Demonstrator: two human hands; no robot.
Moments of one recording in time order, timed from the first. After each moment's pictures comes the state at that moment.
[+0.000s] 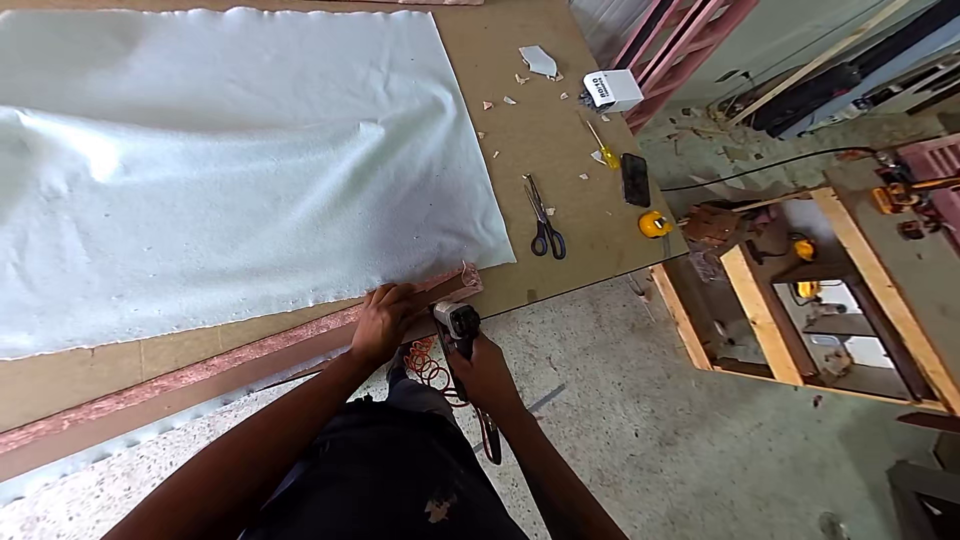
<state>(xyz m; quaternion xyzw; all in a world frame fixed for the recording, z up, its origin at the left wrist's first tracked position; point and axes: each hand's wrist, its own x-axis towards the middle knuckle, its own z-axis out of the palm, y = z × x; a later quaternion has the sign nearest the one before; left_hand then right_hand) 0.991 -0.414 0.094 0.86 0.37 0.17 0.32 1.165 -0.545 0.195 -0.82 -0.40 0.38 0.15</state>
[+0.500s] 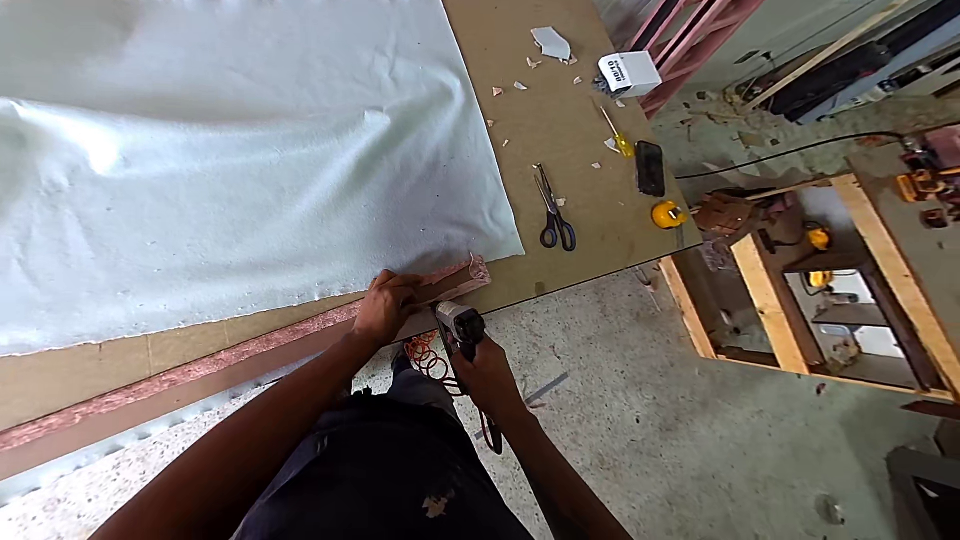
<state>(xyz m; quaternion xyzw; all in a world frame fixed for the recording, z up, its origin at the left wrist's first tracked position) 0.989 -0.391 0.096 0.85 0.35 0.15 0.37 1.153 -0.553 0.188 -0.82 -0.41 0.36 0.15</state>
